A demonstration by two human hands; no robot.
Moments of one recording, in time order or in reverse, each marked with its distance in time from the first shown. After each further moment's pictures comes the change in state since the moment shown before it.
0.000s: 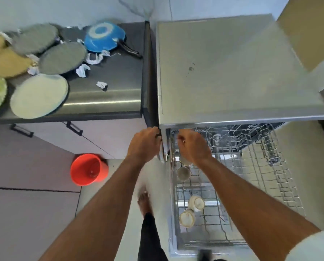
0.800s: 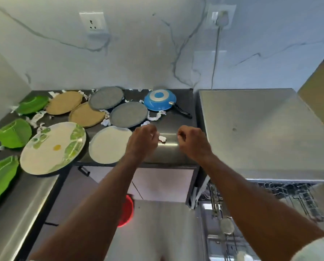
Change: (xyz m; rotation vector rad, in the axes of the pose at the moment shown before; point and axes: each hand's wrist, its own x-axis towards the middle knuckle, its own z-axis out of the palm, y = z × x) left_hand 0.055 -0.134 -0.266 -0.077 0.378 -0.012; right_hand 0.137 -0.273 -0.048 -0.007 0.225 -0.193
